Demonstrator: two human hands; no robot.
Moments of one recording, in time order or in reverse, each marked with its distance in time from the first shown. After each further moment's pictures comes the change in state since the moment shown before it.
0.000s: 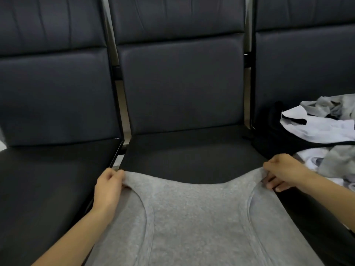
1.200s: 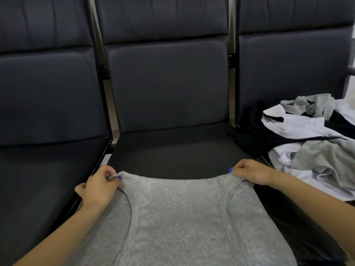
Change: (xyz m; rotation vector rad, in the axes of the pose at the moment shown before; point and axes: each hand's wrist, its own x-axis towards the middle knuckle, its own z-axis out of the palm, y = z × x) left_hand -0.004 -0.007 0.009 0.584 0.052 0.234; right_hand 0.008 0.013 0.011 -0.181 -0.241 -0.219
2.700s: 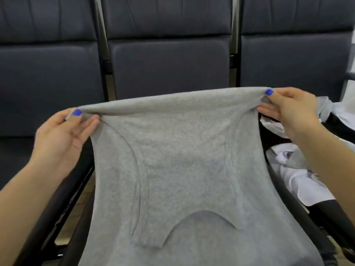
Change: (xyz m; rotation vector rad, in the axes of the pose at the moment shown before) left_hand 0.021 0.052 -0.101 -1.312 -0.029 0.023; right_hand -0.045 -0.070 -0.088 0.934 0.684 -0.391
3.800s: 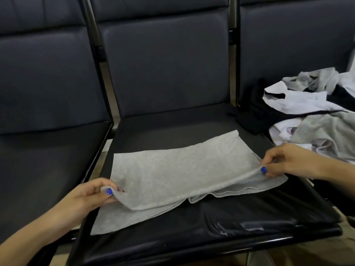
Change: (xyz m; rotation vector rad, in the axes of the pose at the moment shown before) left_hand -0.073 -0.061 -0.084 0.638 -0.599 -0.402; right_hand -0.069 0.081 -0.071 -0.748 -0.726 0.272
